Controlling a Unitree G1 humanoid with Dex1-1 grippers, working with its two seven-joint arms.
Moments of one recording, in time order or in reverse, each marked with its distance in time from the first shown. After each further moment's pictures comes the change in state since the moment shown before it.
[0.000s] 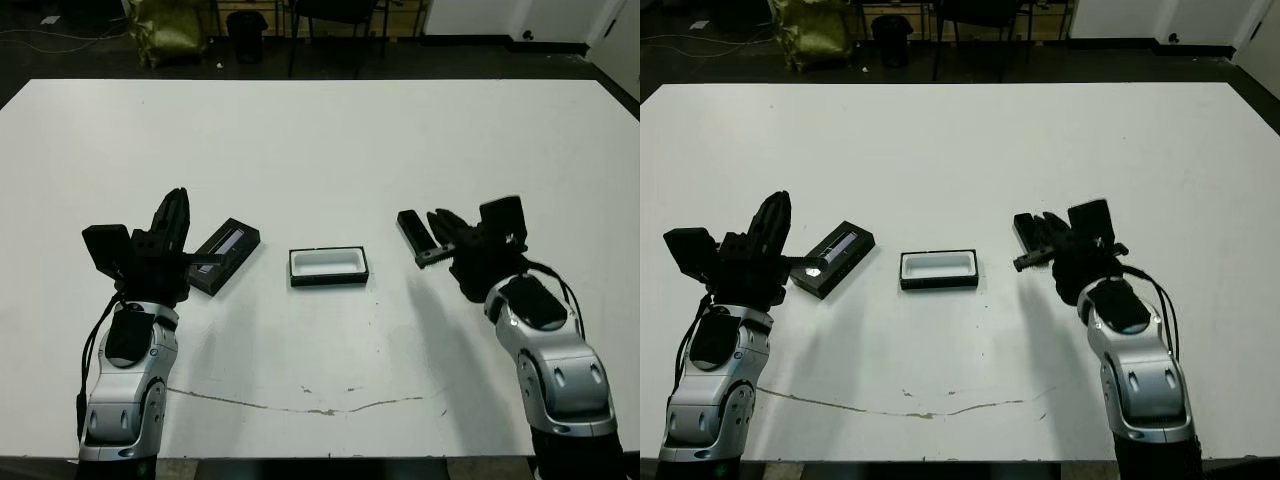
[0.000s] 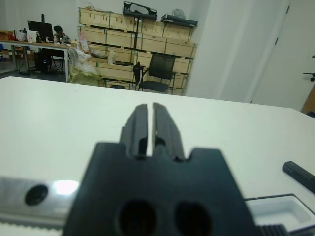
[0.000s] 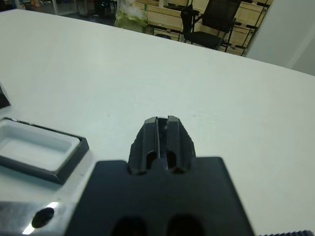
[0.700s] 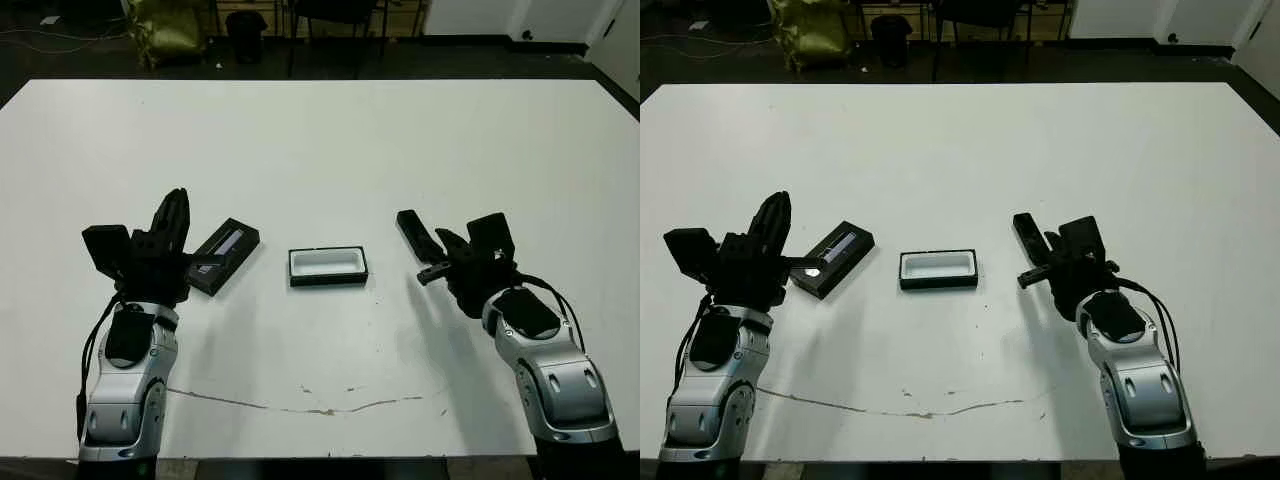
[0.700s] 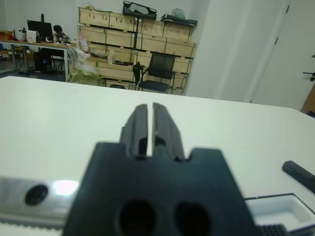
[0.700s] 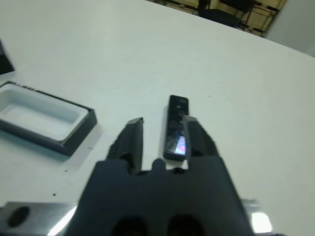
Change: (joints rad) left arm 0.001 0.000 0.000 0.002 0.001 0.000 -0.006; right arm -0.014 -0.074 0.069 0.001 0.008 0.073 0.075
